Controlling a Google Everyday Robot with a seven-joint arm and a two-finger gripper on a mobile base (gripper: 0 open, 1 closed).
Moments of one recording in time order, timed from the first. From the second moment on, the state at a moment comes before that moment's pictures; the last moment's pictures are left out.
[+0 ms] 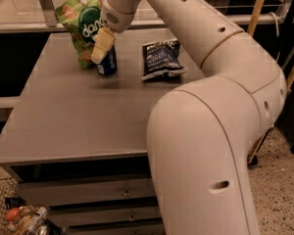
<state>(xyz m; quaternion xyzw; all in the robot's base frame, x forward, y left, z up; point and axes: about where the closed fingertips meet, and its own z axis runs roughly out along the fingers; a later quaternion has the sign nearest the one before) 0.728 0.110 0.908 -0.57 0.79 0.10 0.22</state>
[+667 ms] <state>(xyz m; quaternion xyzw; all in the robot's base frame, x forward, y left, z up) 0.693 0.030 0.906 -0.55 0.79 0.10 0.25</state>
